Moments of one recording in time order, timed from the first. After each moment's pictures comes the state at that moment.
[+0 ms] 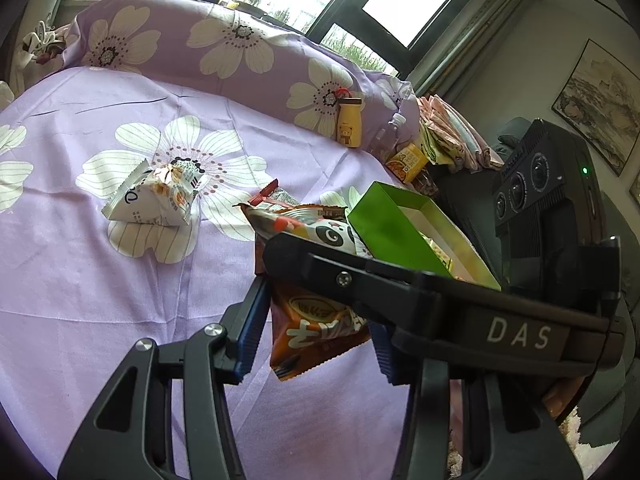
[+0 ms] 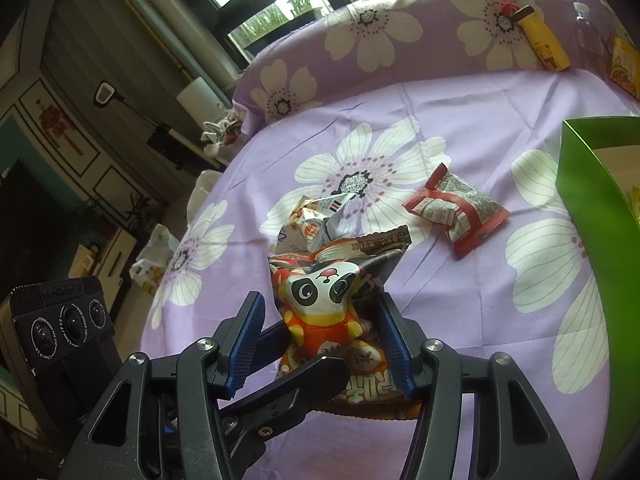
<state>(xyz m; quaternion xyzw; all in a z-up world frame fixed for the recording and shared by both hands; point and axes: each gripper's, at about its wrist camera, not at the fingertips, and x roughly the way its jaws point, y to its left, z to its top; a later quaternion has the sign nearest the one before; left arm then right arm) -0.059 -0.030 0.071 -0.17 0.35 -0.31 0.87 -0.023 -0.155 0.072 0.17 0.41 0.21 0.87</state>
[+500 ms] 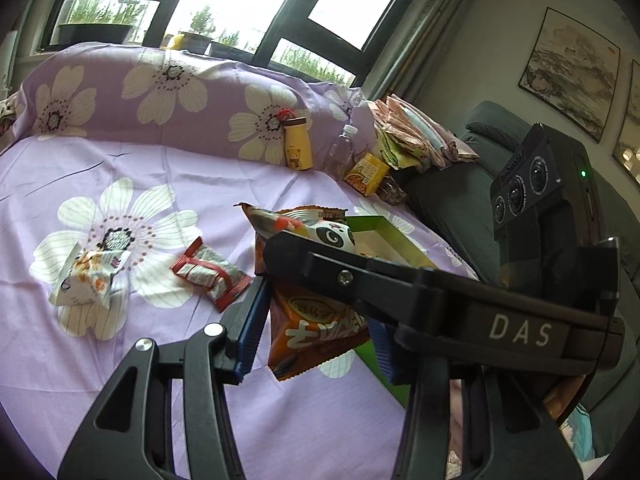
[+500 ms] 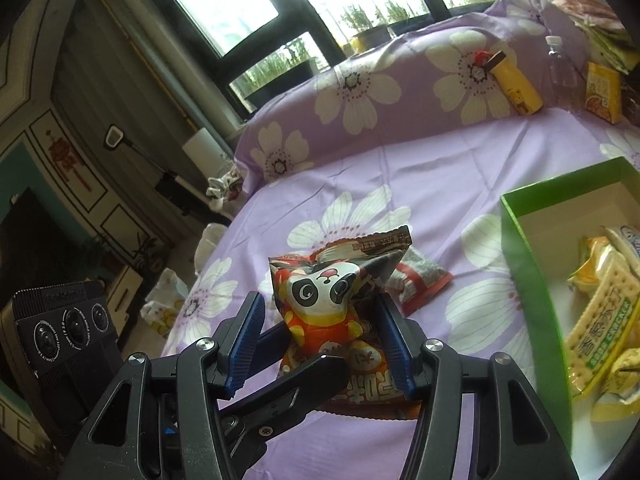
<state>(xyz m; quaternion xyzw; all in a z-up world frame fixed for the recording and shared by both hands) -0.054 -0.102 0.128 -0.12 0.30 -0.36 0.87 -0.037 -0.223 0.124 0.20 0.34 0.19 0.90</state>
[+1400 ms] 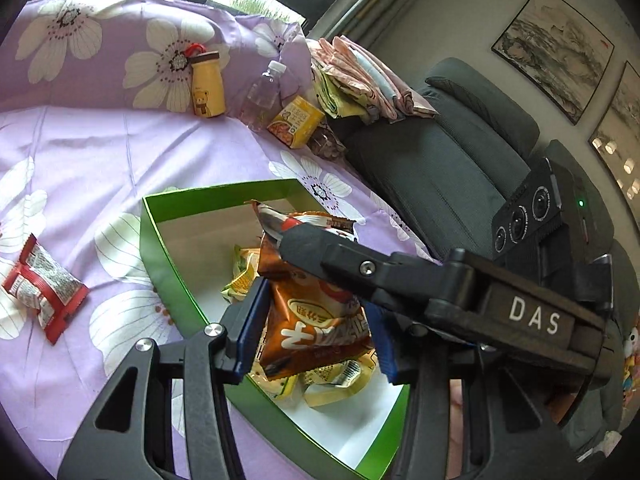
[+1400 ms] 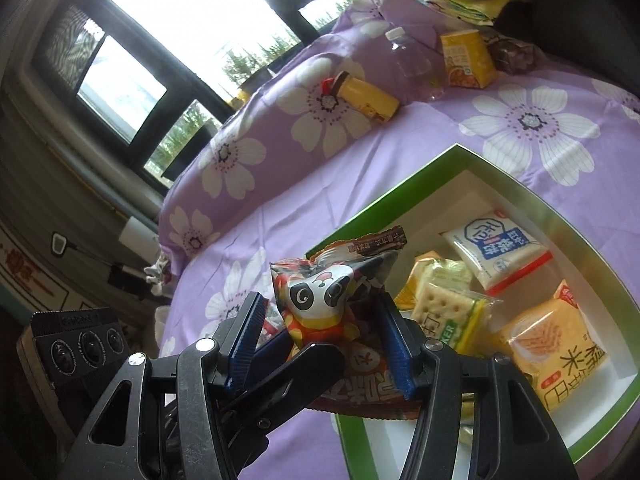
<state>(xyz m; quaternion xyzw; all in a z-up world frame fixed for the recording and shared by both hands) -0.010 -0.243 0.114 -0.13 0.39 -0.46 0.79 -0.042 -0.374 0.112 0.33 0.33 0.05 0.88</state>
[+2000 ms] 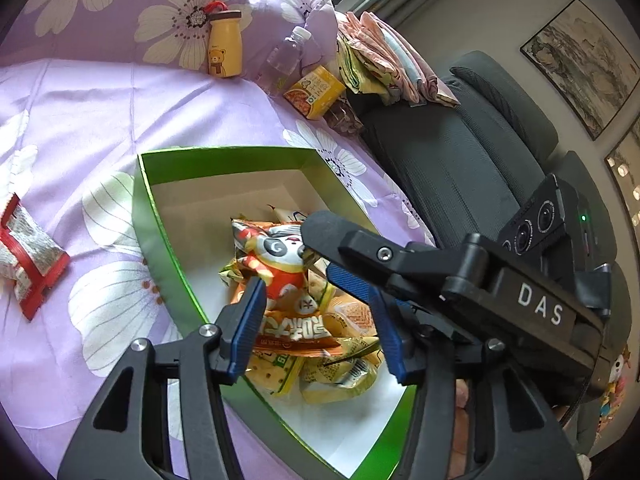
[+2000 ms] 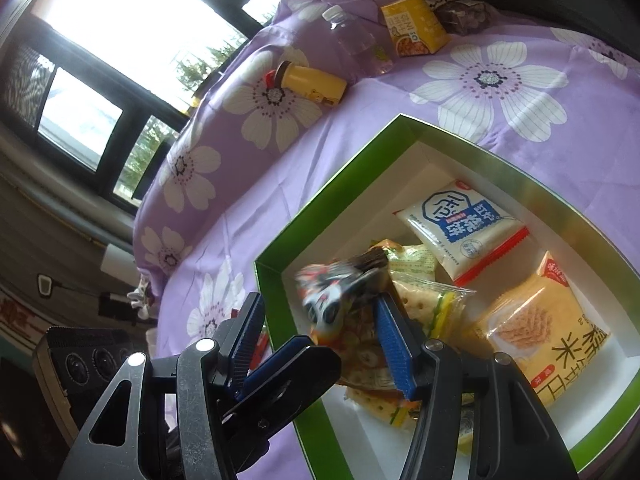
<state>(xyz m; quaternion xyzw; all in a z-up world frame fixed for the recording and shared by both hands) -0.002 -0.248 0.102 -0.14 0.44 -0.43 0.78 -0.033 -0.396 0.088 0.38 0.36 0.00 0.86</state>
